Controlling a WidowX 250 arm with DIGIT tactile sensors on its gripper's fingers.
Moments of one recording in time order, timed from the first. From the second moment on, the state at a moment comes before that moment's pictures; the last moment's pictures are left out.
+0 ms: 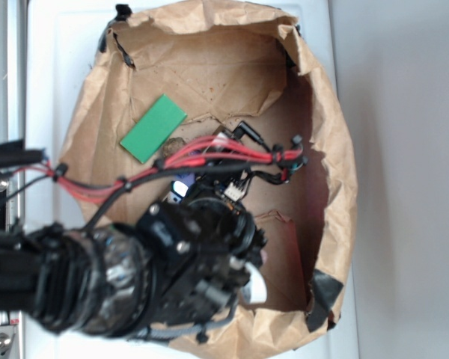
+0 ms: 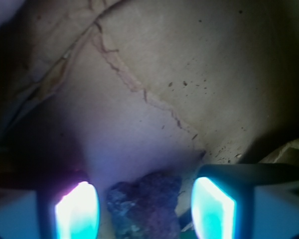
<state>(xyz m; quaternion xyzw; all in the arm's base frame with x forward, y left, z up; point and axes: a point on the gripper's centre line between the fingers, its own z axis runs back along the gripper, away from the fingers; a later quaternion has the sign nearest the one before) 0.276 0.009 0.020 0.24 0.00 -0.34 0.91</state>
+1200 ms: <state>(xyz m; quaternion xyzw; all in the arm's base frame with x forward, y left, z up) 0.275 0.009 0.020 0.23 -0.01 -0.33 0.91</state>
